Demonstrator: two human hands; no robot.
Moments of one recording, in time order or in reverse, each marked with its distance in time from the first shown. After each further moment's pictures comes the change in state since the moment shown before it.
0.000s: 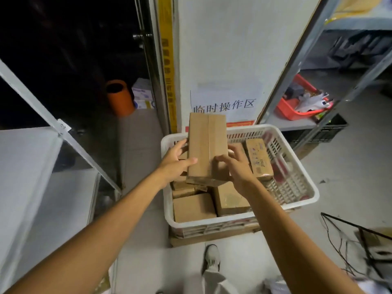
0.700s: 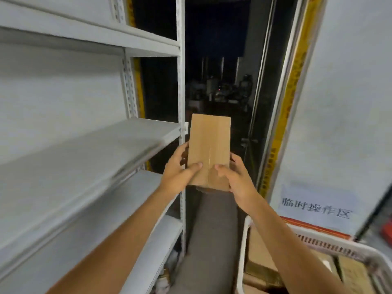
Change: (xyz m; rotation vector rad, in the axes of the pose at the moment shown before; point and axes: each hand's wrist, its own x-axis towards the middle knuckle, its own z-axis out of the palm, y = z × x) left_hand -0.283 0.121 -0.167 0.085 0.789 0.530; right_hand -0.168 -0.163 0.216 0.037 -0.530 -0.492
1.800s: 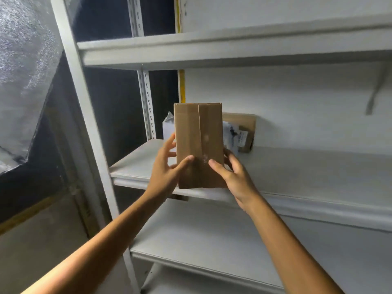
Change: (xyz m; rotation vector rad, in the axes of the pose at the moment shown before) left_hand -0.531 0.174 -0.319 0.749 1.349 -0.150; right_hand -0.408 -0.060 0.423 0.350 -1.516 -0.131
